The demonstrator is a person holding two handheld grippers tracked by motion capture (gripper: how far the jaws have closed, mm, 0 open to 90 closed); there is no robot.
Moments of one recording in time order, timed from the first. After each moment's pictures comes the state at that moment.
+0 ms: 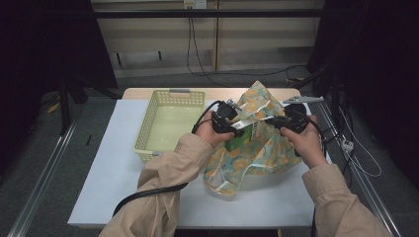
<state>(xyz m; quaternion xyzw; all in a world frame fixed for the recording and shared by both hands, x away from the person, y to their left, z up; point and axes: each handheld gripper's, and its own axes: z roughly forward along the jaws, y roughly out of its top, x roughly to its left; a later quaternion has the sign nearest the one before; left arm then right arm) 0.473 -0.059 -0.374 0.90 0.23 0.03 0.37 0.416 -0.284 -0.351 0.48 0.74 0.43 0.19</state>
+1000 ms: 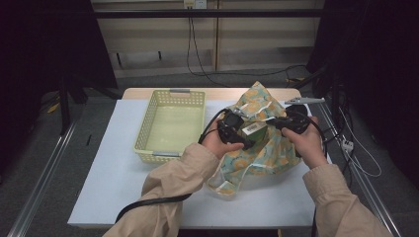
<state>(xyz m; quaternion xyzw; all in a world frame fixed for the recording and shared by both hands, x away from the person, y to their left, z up) 0.438 -0.058 -0.380 0.89 0.23 0.03 0.39 0.416 -0.289 -0.358 0.49 0.74 0.43 0.18</state>
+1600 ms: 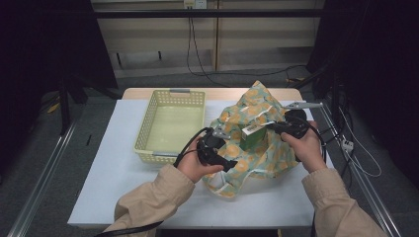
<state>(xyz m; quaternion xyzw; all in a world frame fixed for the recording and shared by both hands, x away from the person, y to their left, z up) 0.391 -0.006 -0.397 0.90 0.22 0.03 0.37 0.409 -0.287 -0.366 0.49 0.74 0.42 0.18</state>
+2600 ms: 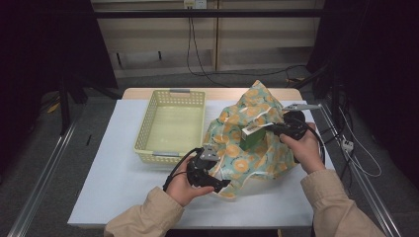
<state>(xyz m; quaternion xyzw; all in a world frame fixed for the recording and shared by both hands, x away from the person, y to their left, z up) 0.349 0.019 -0.421 0.90 0.22 0.01 0.39 0.408 -0.285 -0.370 0.49 0.74 0.42 0.18</state>
